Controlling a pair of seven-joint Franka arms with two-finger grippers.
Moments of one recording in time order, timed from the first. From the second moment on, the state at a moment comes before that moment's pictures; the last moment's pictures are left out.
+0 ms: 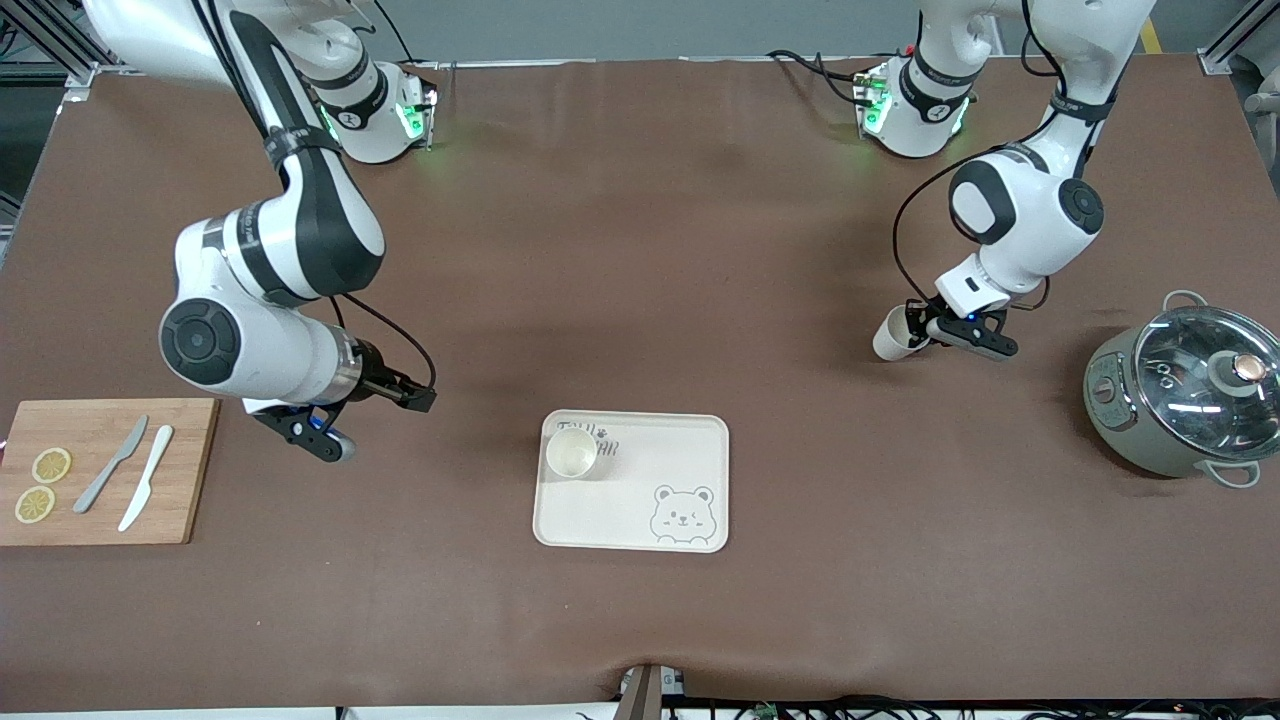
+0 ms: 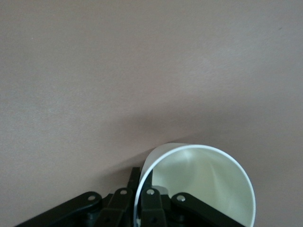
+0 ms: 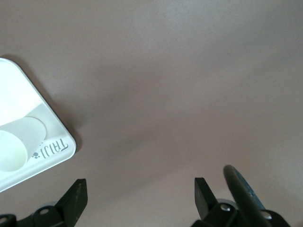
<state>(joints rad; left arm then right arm) -0.18 0.19 0.02 -2.55 -0.66 2.85 0.79 0.26 0.43 0.02 -1.57 0.14 1.81 0.74</state>
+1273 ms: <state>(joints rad) -0.18 0.21 0.02 -2.55 -0.66 2.92 0.79 0.40 0.57 0.03 -1.57 0.19 2.14 1.18</state>
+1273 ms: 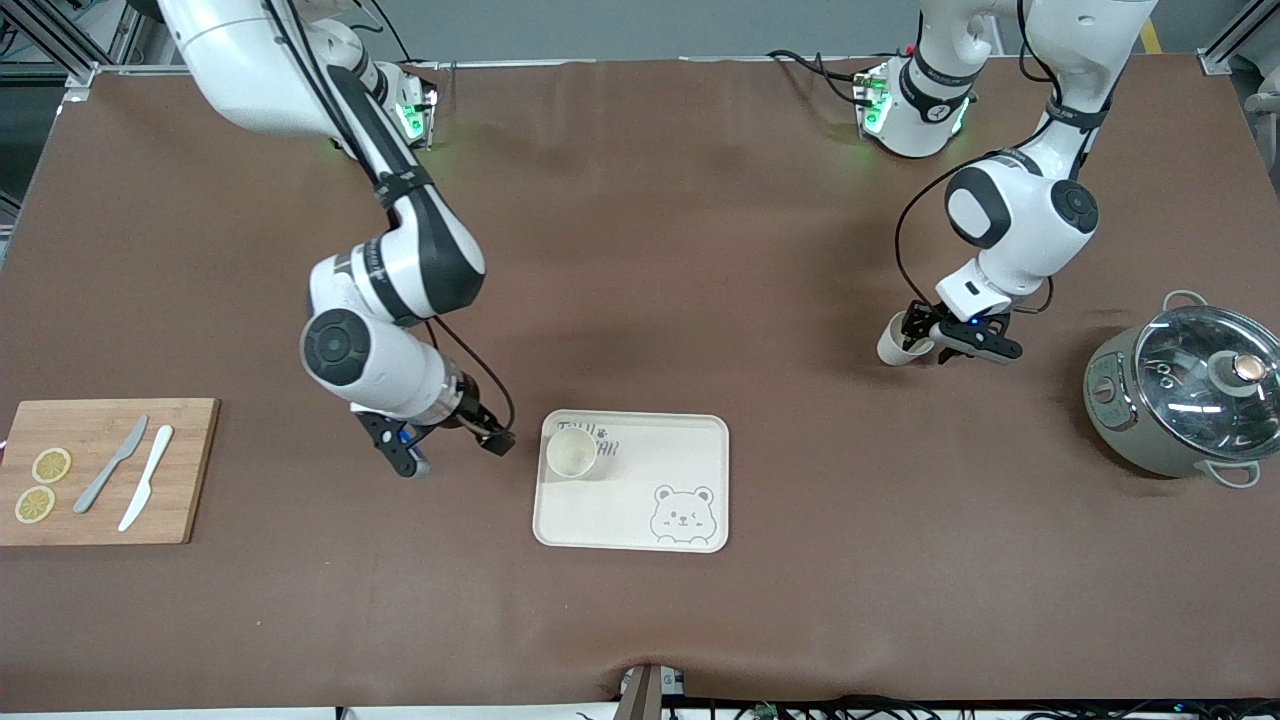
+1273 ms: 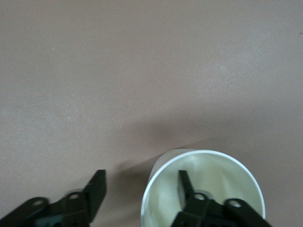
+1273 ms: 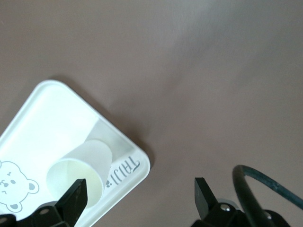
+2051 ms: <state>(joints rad) -0.18 0.18 0.02 -2.54 -0.66 2.94 0.79 0.46 0.64 0.02 -1.54 0.19 2.23 1.21</state>
